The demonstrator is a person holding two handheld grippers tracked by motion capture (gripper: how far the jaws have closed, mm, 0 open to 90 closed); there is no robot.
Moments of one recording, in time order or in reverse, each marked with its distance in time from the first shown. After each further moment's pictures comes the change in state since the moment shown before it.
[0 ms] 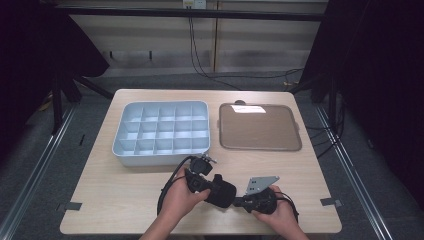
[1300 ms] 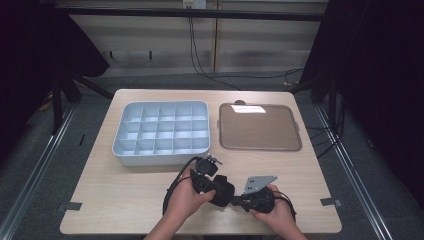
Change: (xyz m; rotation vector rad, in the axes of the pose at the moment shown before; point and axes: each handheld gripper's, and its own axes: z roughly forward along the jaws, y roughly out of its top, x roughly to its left) left arm -0.006 0.005 0.007 0.016 -0.013 0.024; right arm 0.000 0.004 0.005 -0.010 -0.003 -0.007
